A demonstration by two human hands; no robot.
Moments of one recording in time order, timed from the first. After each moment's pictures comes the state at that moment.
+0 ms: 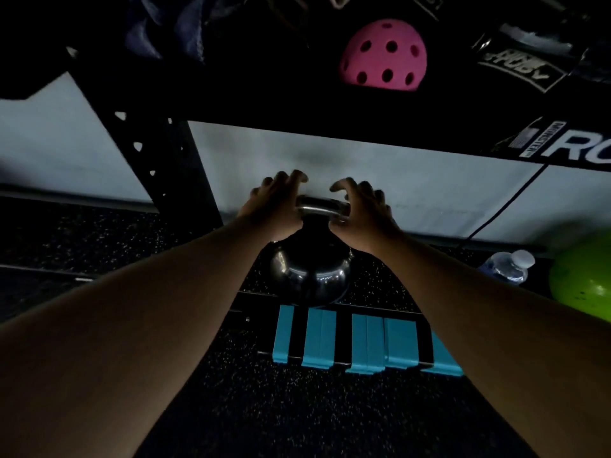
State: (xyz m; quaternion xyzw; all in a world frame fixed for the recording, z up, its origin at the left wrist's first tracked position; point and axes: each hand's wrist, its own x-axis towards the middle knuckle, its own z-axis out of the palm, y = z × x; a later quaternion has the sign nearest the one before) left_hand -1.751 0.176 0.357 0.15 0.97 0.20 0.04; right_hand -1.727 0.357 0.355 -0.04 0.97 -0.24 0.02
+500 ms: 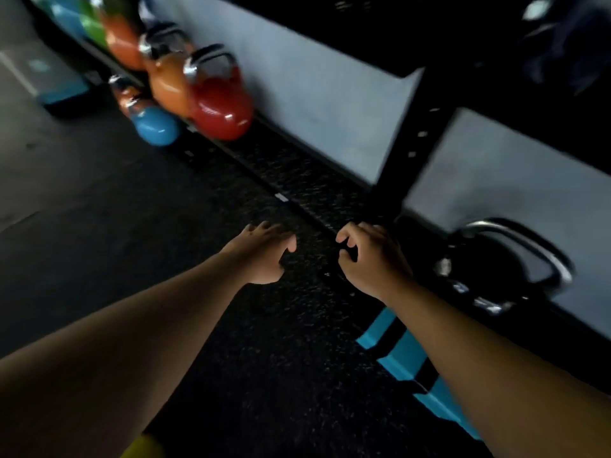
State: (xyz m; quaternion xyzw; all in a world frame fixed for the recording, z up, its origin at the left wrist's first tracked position) left_hand -1.481 -0.097 0.346 -0.07 0.98 0.11 0.13; right_hand -1.578 0.108 0.359 -0.37 0.90 -0.22 0.05
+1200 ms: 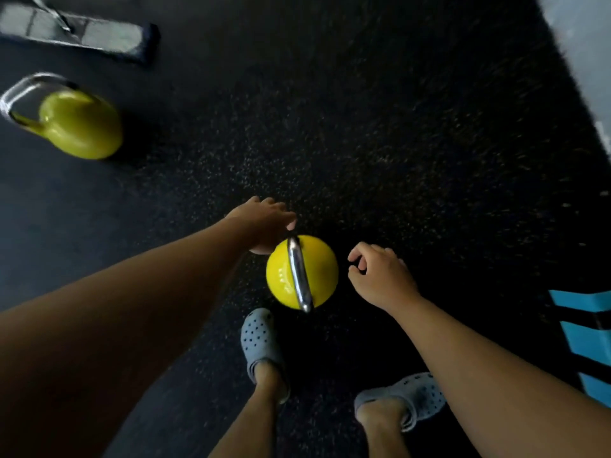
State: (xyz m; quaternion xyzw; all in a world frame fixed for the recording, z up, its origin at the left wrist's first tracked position) left_hand -0.947 -0.271 0.128 -0.24 0.89 0.15 0.34; right_hand -1.124 -0.087 0.120 -0.48 0.78 -0.05 0.39
